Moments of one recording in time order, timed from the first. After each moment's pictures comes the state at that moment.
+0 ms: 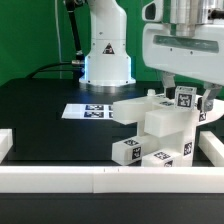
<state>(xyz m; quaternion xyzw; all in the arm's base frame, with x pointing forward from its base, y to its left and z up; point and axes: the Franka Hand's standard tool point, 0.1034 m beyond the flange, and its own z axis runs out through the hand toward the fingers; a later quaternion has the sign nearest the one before) 0.583 0.090 0.104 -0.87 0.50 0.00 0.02</state>
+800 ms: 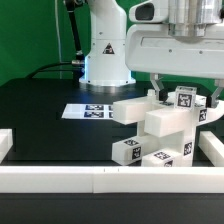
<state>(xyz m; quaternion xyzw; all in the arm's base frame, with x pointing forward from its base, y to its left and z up) 0.584 0.087 0.104 -0.97 0.23 0.00 0.02</state>
